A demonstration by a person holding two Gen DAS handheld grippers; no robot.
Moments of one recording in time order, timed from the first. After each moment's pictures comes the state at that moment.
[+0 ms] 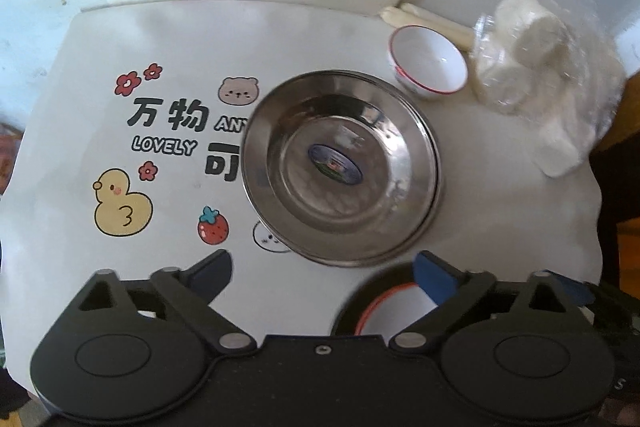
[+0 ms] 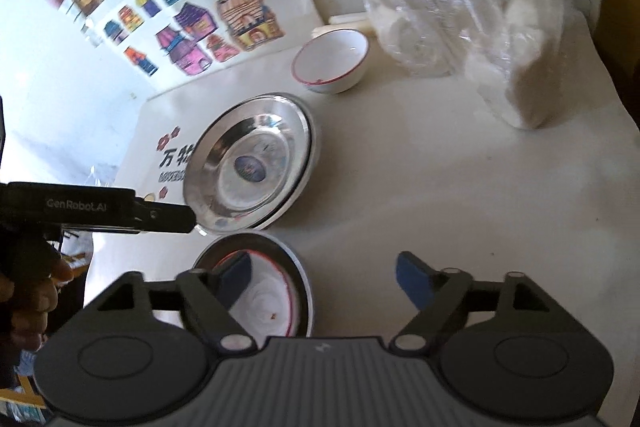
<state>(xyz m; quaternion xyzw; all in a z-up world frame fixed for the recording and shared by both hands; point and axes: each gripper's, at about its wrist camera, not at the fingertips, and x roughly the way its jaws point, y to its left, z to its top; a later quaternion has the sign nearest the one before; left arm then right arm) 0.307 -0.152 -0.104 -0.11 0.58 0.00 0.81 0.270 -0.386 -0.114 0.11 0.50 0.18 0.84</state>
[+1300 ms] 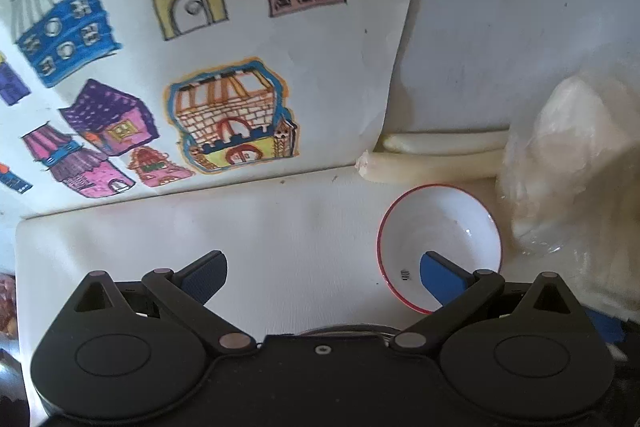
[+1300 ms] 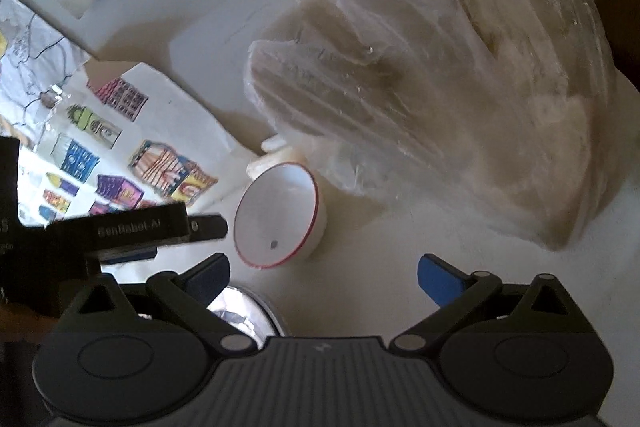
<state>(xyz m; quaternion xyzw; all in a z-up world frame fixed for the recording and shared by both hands) 0.493 -0.200 -0.115 0.03 0.52 -0.03 0.85 0.399 -0.388 -0.146 0.27 0.42 0.09 0.86</state>
